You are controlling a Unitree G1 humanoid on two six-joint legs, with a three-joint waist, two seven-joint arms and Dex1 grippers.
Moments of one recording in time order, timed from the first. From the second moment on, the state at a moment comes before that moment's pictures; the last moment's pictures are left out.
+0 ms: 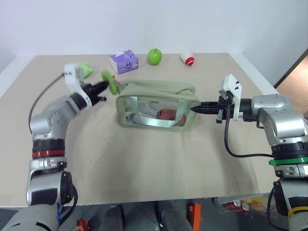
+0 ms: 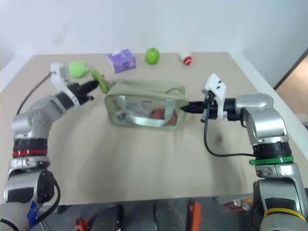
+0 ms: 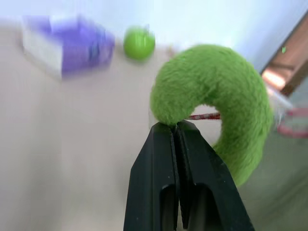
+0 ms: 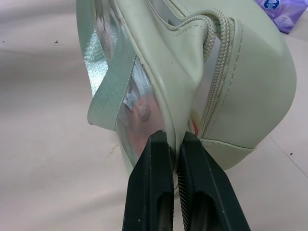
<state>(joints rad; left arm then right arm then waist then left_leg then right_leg) -0.90 0.48 0.28 0.34 -0.54 0.63 -0.57 -0.76 -0.78 0.04 0.20 0.29 0.45 1.24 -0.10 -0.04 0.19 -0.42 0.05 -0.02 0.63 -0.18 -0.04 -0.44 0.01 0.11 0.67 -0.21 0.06</state>
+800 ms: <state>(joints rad) -1.09 0.38 -0.12 0.27 -0.29 0.37 -0.81 -0.74 -0.78 0.04 0.18 0.30 0.47 1.21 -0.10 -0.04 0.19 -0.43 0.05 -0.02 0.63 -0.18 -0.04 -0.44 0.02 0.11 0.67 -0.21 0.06</state>
